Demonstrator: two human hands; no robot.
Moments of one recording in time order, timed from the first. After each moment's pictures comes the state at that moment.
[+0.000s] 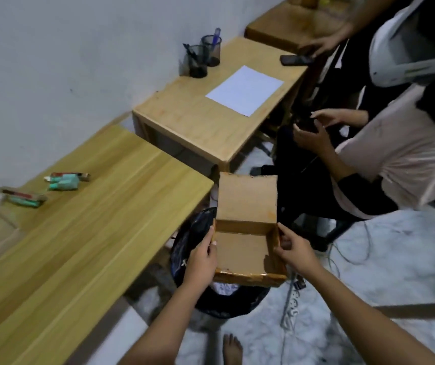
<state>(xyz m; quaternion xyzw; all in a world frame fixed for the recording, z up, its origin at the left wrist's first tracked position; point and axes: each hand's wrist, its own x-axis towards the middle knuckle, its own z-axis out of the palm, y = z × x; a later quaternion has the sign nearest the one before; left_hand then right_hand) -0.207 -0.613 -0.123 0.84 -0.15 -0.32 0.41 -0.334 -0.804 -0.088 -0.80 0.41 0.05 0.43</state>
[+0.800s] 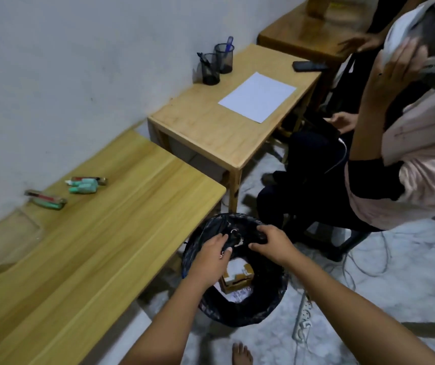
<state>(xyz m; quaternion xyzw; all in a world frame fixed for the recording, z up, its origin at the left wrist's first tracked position) -0.183 -0.611 -0.107 0.86 -0.29 -0.32 0.27 -0.264 -0.778 -0.076 -0.87 0.30 0.14 0.36</state>
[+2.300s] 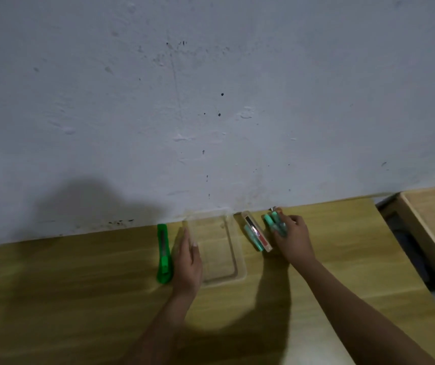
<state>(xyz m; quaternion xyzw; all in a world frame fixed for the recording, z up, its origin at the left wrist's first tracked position) 0.098 -0.237 -0.144 0.79 0.22 0.09 0.57 0.186 -0.457 -0.098 -0.93 0.07 0.11 0.34</state>
